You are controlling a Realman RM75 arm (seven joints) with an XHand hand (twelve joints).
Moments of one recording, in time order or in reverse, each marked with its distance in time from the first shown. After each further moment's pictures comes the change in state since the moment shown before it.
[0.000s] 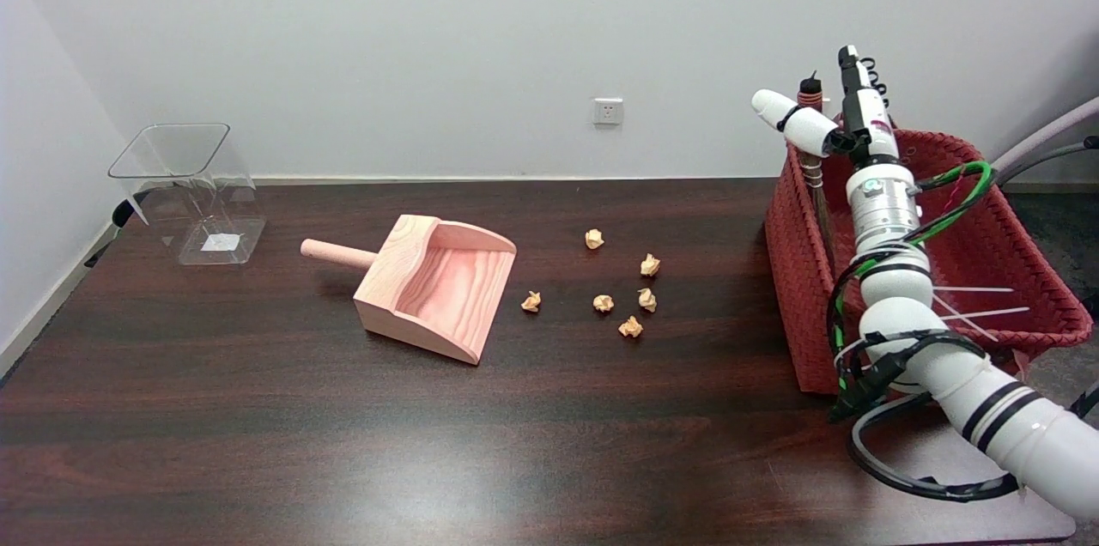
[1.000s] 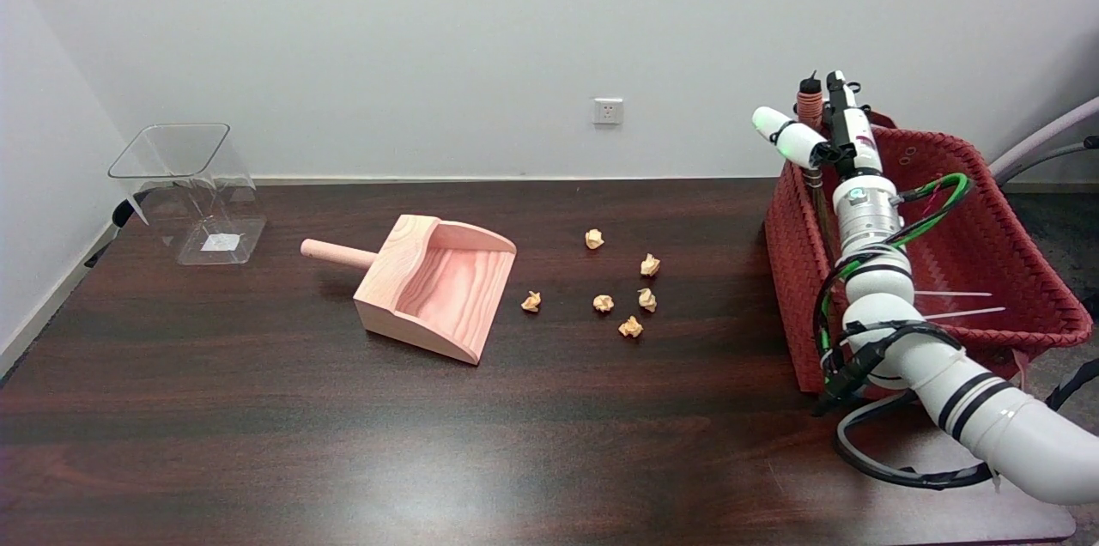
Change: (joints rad) arm 0.073 -0.032 -0.041 -0.126 0.034 -0.027 0.025
